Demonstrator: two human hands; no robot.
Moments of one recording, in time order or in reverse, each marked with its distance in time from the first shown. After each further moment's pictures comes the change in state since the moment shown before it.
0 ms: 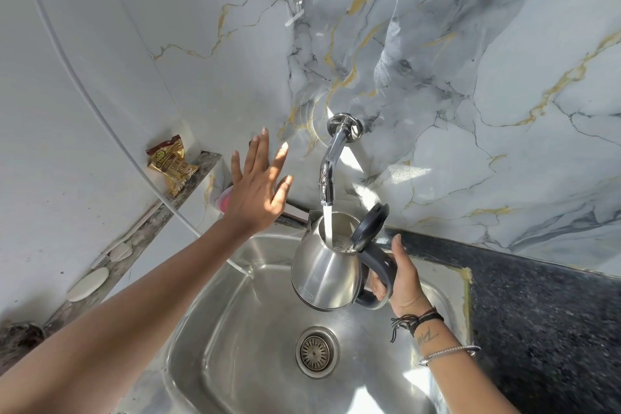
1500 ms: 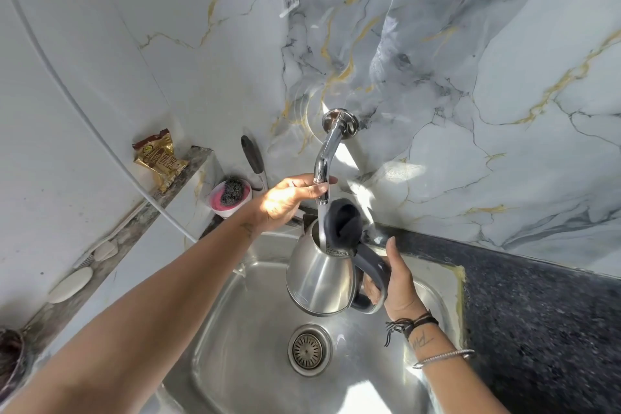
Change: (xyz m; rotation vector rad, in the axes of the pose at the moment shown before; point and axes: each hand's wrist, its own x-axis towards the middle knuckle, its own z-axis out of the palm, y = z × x) left_hand 0.022 0.038 0.032 -1.284 -0.590 -0.251; right_hand -0.003 0.006 -0.003 -0.008 0.069 0.045
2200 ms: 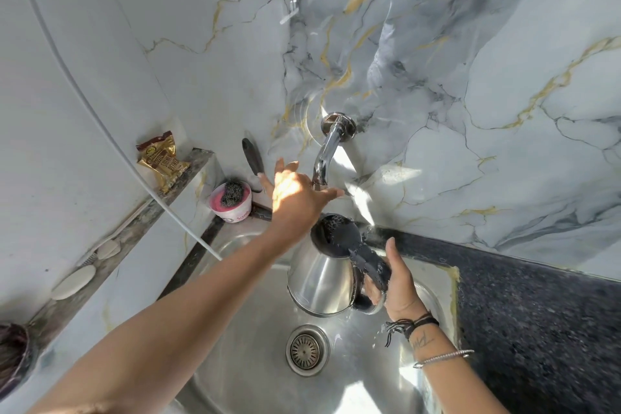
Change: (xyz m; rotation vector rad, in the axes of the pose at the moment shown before) left_hand -0.004 0.012 0.041 0.661 0.652 -0.020; right_hand -0.010 -0.007 0.000 -0.066 -0.028 -0.067
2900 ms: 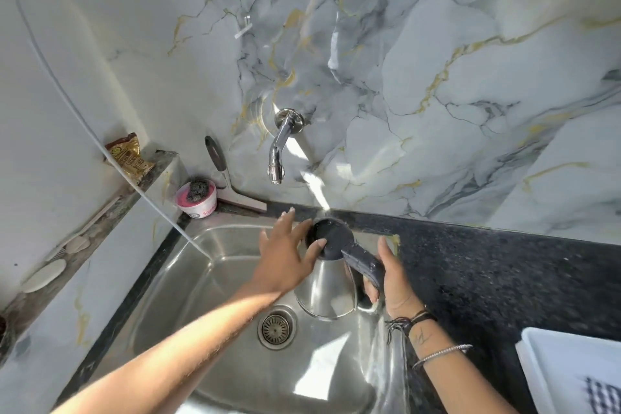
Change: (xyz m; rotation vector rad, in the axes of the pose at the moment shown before) left_hand -0.153 -0.014 0.025 0.169 -0.187 0.322; right_hand -0.120 -0.032 -0.037 -0.269 0.193 -0.056
